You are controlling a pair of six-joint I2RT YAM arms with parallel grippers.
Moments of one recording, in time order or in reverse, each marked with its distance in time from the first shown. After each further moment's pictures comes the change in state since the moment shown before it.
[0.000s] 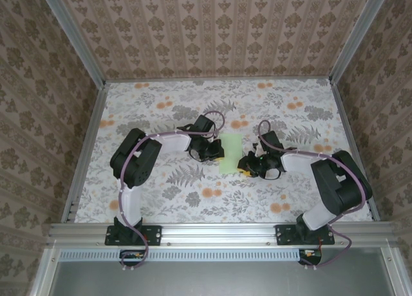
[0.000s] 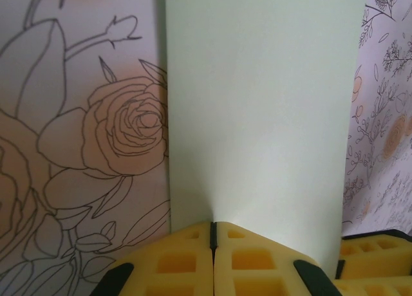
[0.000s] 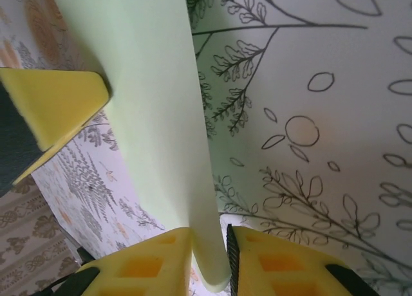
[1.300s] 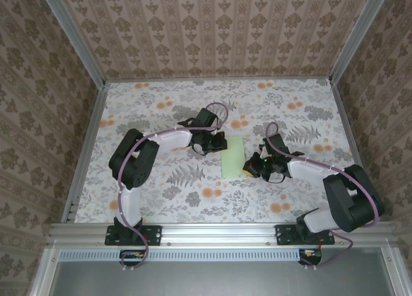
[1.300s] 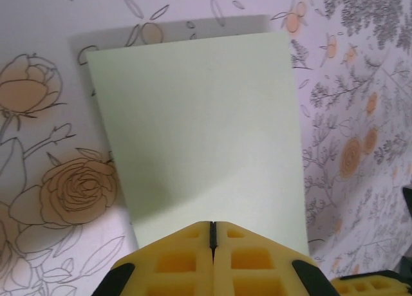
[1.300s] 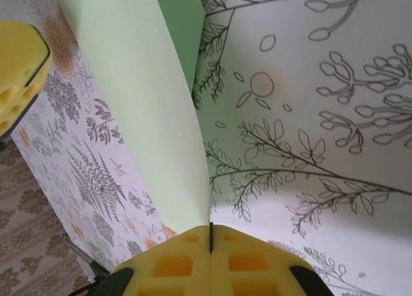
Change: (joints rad) left arm -0.011 -0.016 0.086 -0.019 -0.065 0.059; right arm 0.002 -0.140 -0.058 -0.055 0.060 0.083
